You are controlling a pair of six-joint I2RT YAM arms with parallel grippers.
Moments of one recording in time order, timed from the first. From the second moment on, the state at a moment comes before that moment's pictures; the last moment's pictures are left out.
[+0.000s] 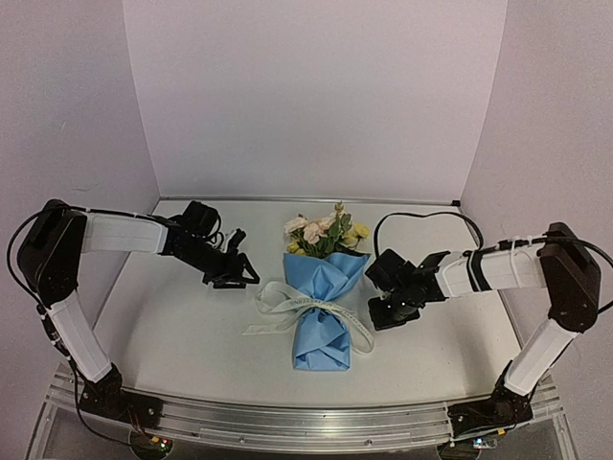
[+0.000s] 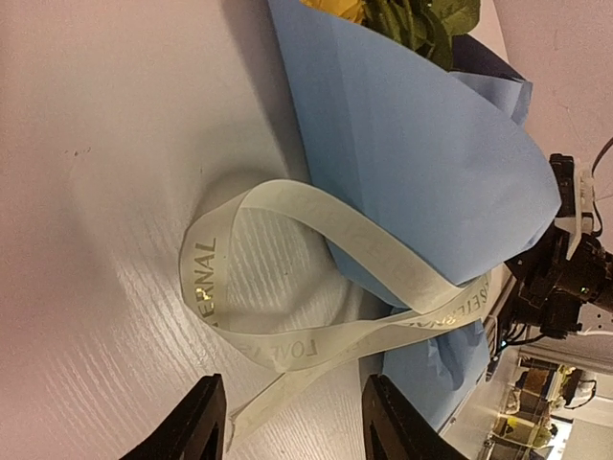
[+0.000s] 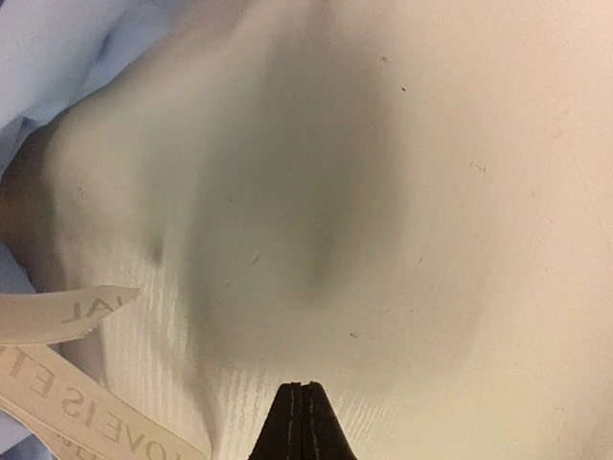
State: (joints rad) left arm -0.51 1.73 1.06 -0.33 0.59 -0.45; right arm 0.83 1.67 0.93 -0.49 0.19 0.53
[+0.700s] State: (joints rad) left arm -0.51 1.65 0.92 -0.23 0.59 -0.71; right arm 0.84 1.80 1.05 -0.39 -0.01 0.29
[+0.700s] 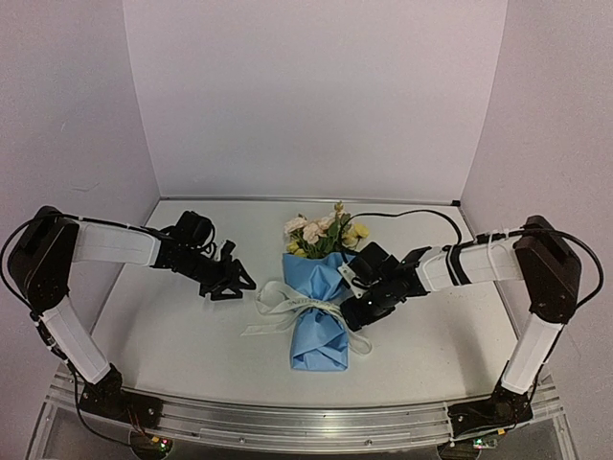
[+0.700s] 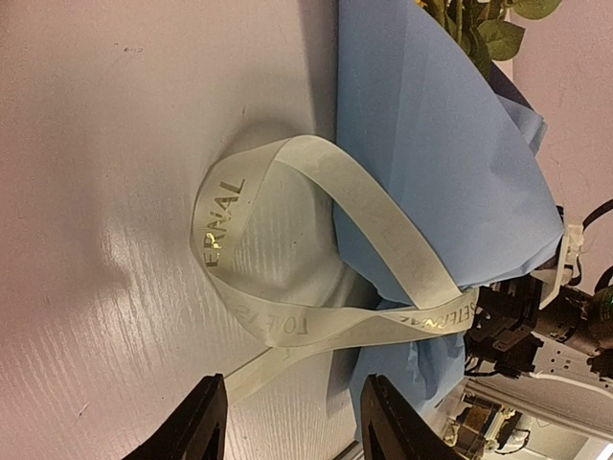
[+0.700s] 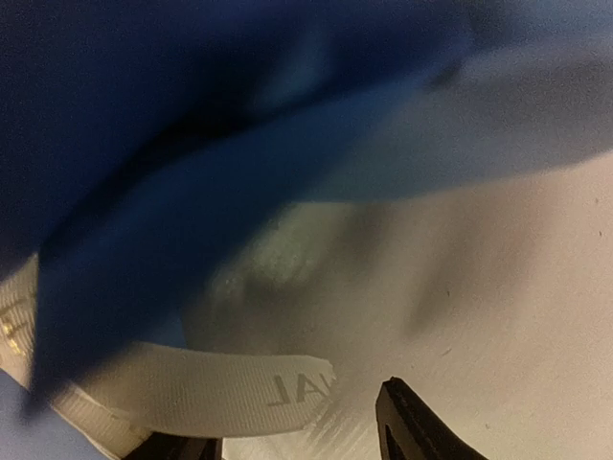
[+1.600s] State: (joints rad) left arm -0.51 1.63 0.77 -0.08 0.55 -1.05; right arm 0.89 1.86 1.09 -0.30 0.00 0.24
